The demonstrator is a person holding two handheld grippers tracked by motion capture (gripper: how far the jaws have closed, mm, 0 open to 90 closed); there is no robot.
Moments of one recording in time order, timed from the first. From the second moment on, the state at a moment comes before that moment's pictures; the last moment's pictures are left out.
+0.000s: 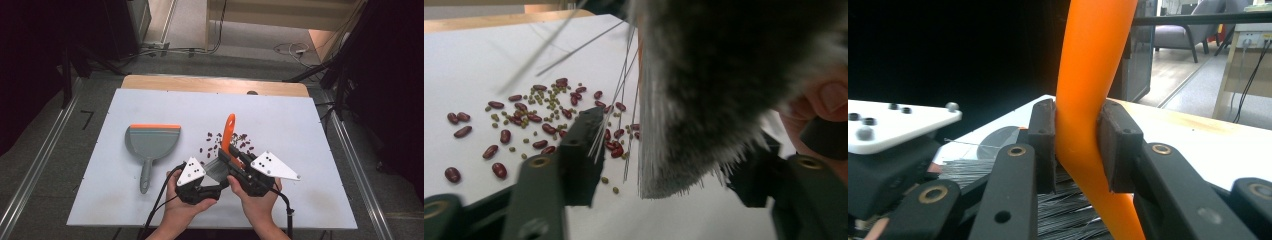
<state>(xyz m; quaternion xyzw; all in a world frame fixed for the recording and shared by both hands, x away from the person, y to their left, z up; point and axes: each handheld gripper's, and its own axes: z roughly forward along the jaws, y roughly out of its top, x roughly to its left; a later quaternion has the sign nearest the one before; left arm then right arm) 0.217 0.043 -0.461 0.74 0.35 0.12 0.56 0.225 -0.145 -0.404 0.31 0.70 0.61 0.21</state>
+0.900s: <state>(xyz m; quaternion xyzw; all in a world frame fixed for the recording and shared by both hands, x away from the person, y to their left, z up) 0.232 0.073 -0.453 0.77 0.31 0.11 0.54 0.252 -0.169 -0.403 0.23 0.74 0.61 0.15</state>
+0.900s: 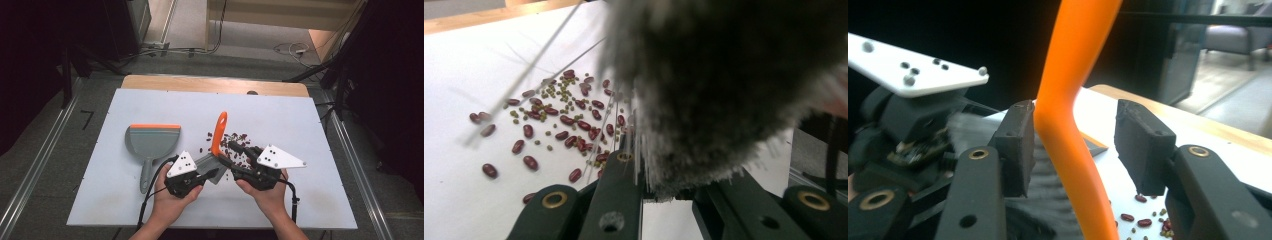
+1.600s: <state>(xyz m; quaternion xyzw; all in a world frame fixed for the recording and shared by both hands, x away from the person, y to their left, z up) 0.236 0.088 -0.447 0.79 0.21 0.03 0.57 0.282 -0.173 -0.425 0.12 0.78 0.61 -0.03</state>
